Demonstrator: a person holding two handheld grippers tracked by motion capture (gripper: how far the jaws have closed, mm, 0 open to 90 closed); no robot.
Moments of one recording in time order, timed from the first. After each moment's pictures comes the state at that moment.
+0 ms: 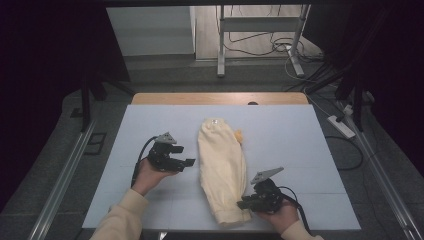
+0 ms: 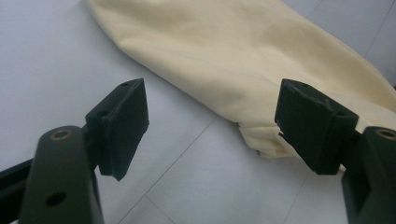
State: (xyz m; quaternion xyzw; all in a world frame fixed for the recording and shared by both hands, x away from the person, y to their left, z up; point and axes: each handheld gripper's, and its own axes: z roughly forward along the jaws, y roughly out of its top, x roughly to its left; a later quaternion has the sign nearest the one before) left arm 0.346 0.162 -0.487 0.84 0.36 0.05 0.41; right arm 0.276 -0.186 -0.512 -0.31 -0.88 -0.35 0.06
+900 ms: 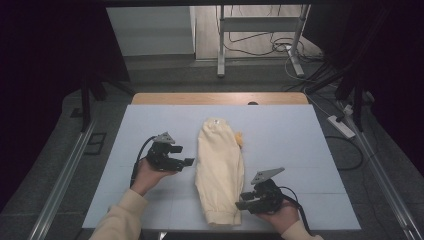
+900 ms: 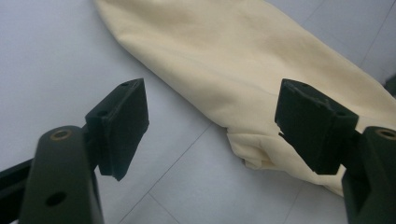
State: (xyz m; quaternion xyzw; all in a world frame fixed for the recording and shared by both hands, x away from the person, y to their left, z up) left arm 0.346 0.165 -0.486 0.83 0.37 0.06 0.41; right arm 0.277 -0.193 -0.506 -0.30 -0.88 -0.37 0.04
